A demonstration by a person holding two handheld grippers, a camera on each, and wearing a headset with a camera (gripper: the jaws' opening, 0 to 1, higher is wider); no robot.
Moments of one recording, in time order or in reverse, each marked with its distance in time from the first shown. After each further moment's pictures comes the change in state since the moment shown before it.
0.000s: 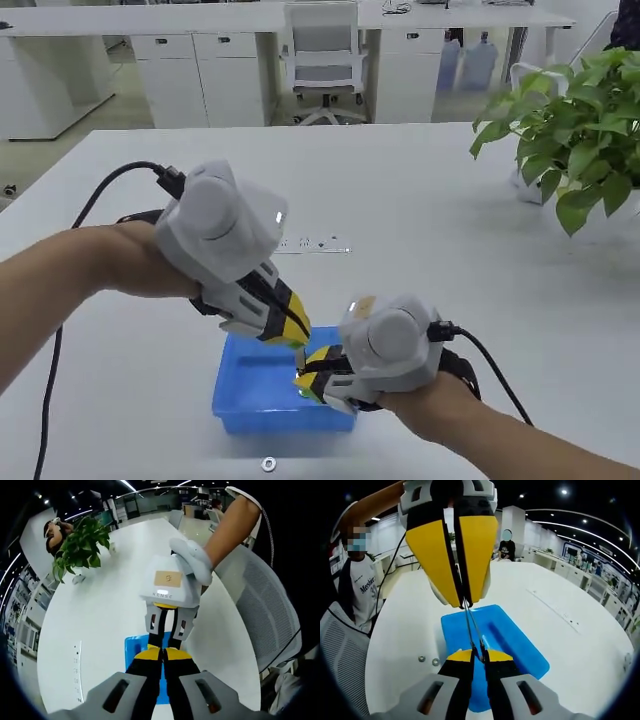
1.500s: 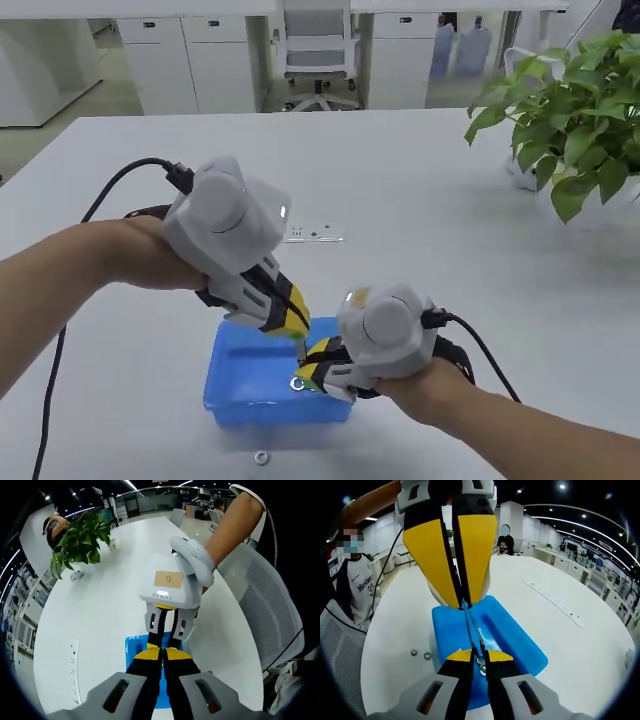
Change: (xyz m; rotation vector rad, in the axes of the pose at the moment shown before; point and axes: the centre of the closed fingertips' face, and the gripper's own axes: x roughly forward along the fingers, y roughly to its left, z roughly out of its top) left arm 0.012 0.007 -0.003 -0.017 0.002 -0.019; right arm 0.002 -0.009 -0.013 0.012 0.032 -0.003
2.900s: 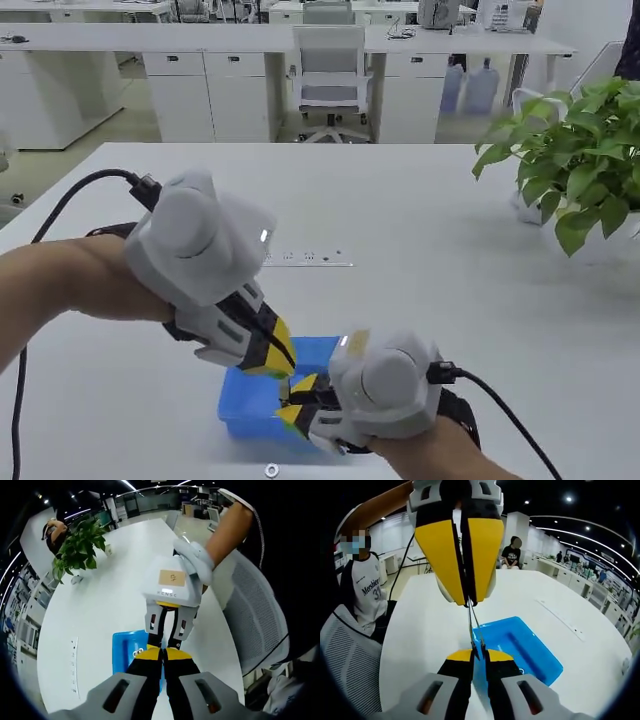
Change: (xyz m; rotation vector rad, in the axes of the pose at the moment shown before) left arm -0.042 -0.060 0.009 0.009 0.009 0.014; right arm -0.018 0.066 0.034 -0.058 -0.076 0.005
